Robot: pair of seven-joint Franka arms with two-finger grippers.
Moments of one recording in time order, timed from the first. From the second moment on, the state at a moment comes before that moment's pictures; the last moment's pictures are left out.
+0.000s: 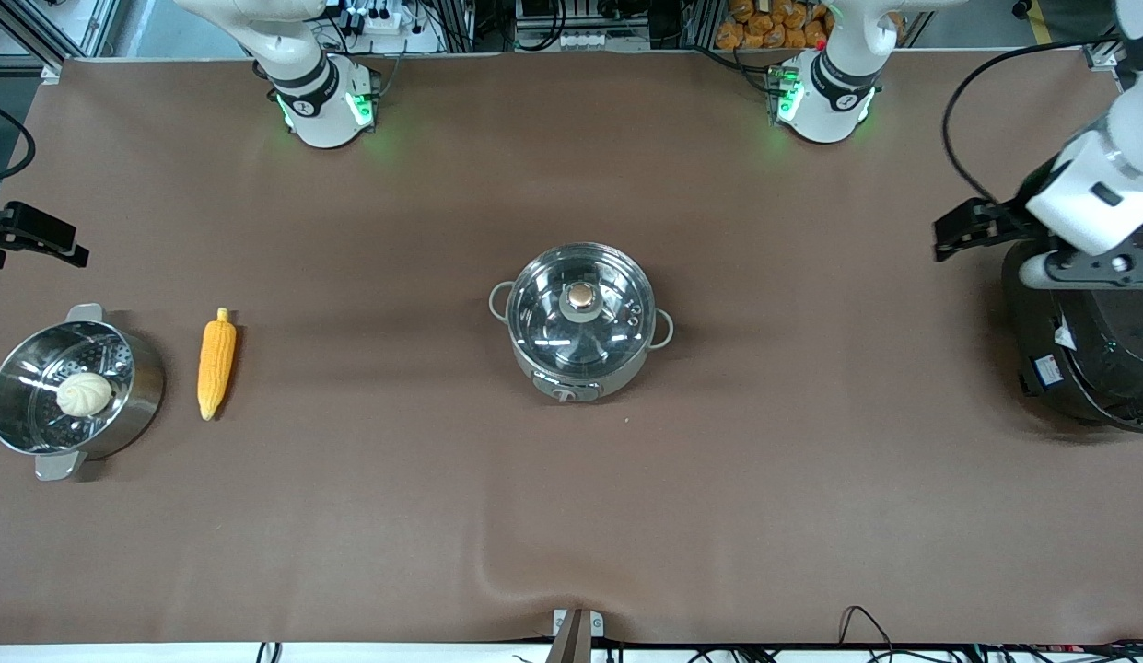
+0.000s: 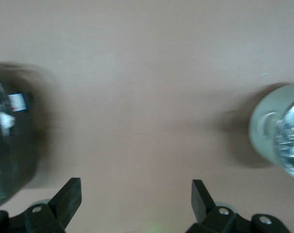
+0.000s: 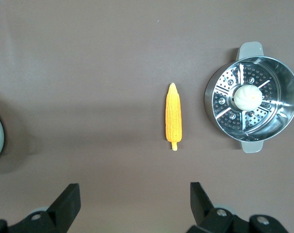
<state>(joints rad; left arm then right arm) -0.03 0.09 -0.14 -1.49 -0.04 1.54 -0.16 -0.08 0.10 -0.03 -1.42 0.02 1.46 -0.10</state>
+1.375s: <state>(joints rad) -0.53 0.36 -0.18 -1.49 0.00 1.87 -0.93 -0.09 0.14 -0.03 -2.24 -0.06 2.34 0.01</state>
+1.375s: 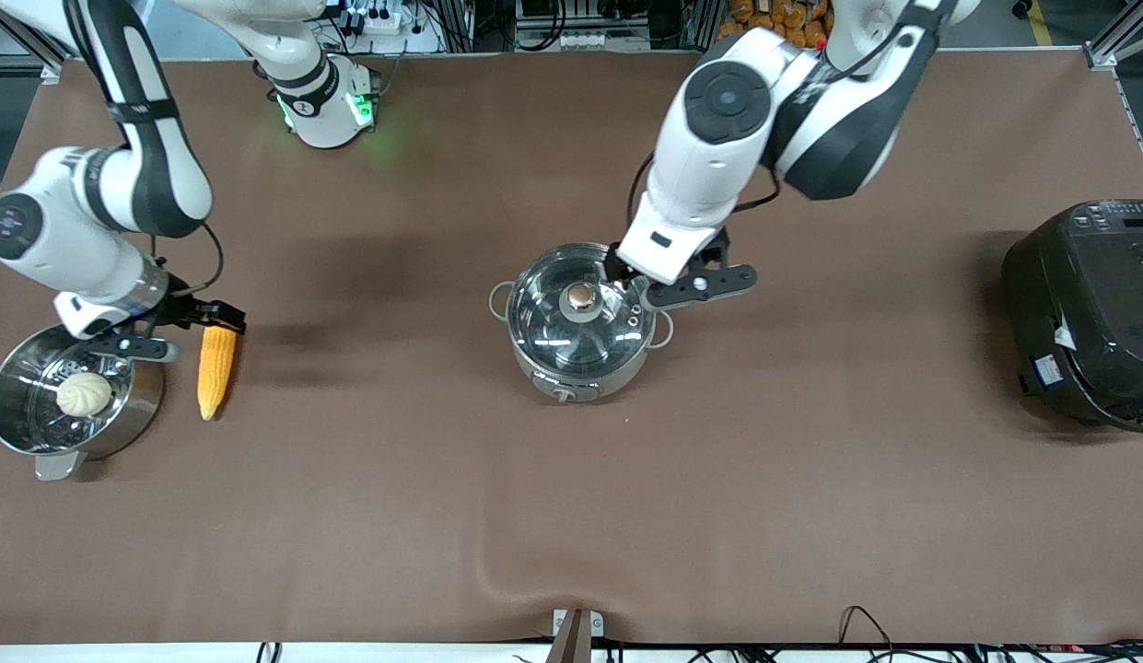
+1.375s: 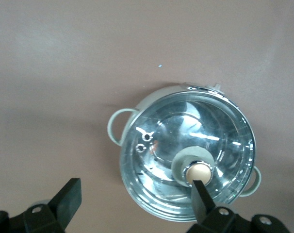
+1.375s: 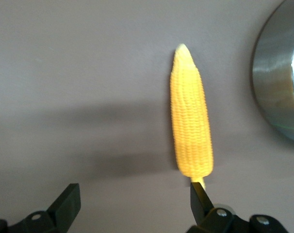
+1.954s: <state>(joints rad) -0.65 0.50 -0.17 -1.45 0.08 1.97 -1.09 -0.17 0.35 -0.04 -2.24 -0.13 2.64 0.01</state>
